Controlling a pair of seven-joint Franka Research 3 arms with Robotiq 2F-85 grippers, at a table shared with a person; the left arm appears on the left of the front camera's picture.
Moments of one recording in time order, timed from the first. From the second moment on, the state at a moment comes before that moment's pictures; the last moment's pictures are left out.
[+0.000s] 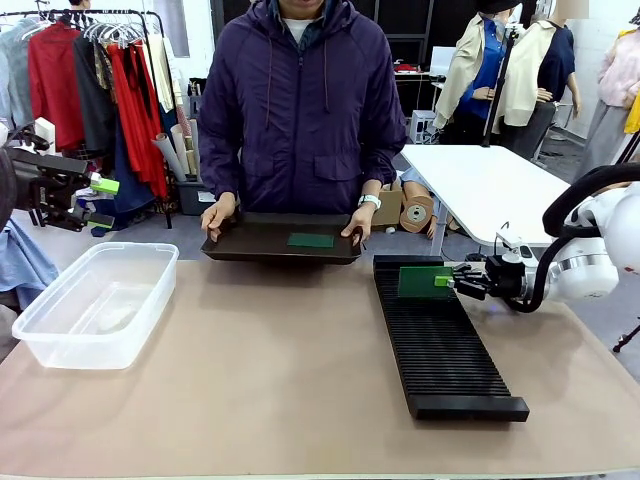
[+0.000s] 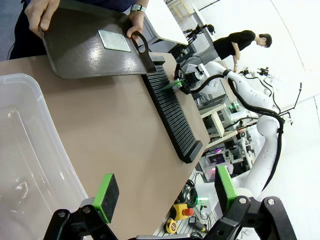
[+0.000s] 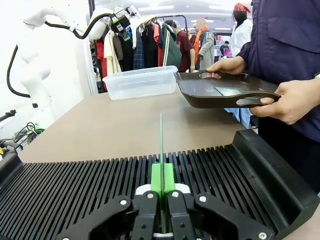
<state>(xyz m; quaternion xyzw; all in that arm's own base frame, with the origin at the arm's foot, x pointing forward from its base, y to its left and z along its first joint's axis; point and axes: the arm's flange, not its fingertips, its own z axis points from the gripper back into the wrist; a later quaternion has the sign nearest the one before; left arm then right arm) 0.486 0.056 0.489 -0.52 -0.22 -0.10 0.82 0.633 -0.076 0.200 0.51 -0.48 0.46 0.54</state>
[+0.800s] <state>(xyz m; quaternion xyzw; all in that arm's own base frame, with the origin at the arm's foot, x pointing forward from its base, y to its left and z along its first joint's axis) 0.486 0.056 0.489 -0.52 -0.22 -0.10 0.82 0.633 -0.077 0.197 0.51 -0.48 0.46 0.54</state>
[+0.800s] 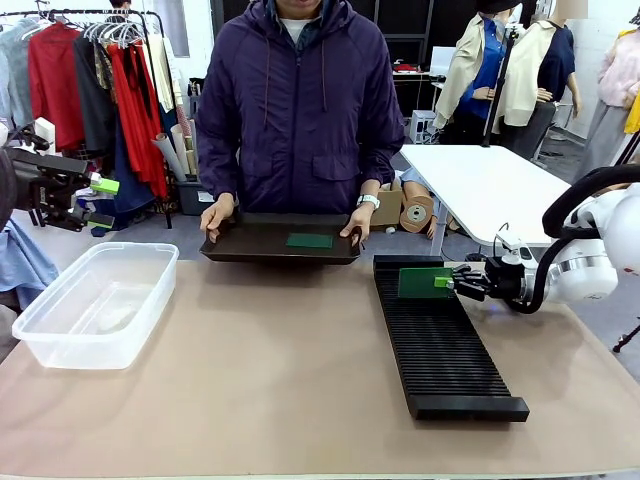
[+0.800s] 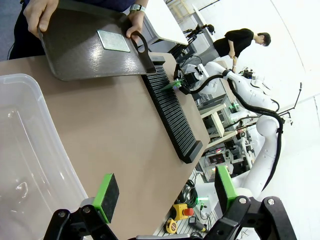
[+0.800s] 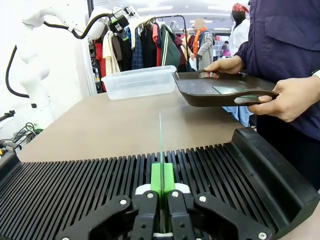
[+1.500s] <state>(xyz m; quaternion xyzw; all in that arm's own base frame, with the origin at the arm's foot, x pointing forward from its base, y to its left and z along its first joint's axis) 0.486 0.056 0.489 -0.52 -0.22 -0.10 0.82 0.632 -0.077 0.193 0.52 -0.48 0.45 0.55</state>
